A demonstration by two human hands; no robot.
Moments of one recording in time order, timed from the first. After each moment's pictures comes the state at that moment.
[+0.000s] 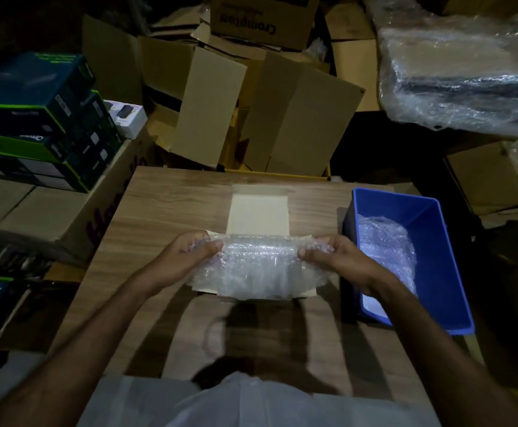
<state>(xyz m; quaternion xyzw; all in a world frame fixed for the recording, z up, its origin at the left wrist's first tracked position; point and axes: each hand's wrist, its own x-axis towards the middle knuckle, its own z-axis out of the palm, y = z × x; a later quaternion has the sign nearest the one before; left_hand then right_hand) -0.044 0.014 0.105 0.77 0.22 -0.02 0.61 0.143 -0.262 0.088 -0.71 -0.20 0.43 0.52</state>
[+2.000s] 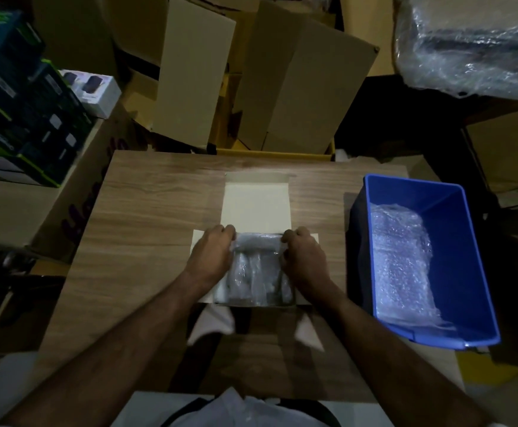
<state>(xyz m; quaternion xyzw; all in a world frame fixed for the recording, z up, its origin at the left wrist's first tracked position) 0.044 0.017 -0.019 0.96 0.17 0.00 0.21 0.145 -0.177 -0.019 -0.93 -0.29 0.10 0.21</state>
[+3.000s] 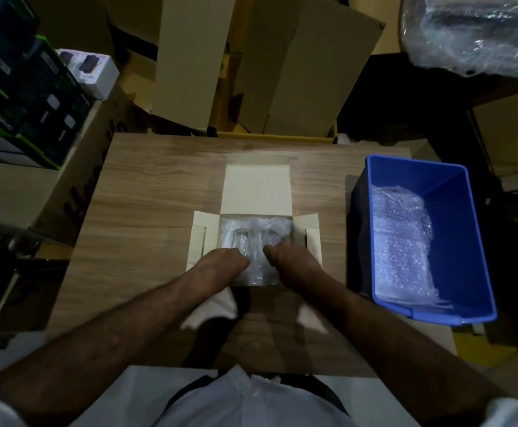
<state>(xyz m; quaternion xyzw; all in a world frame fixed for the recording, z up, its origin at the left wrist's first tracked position) 0.028 -0.028 0.012 0.94 -0.04 -0.34 -0.03 0.115 -0.180 -0.007 -0.83 -0.50 0.24 -0.02</state>
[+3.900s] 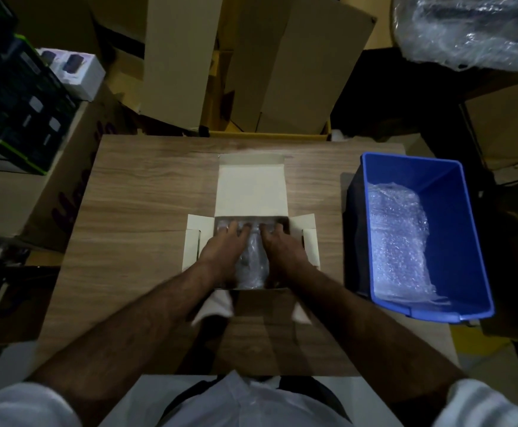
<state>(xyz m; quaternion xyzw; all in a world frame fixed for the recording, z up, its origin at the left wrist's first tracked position) 0.047 -0.016 -0.016 0.96 0.07 -0.26 0.06 0.125 -0.155 -0.038 -0.89 -0.37 0.25 0.09</state>
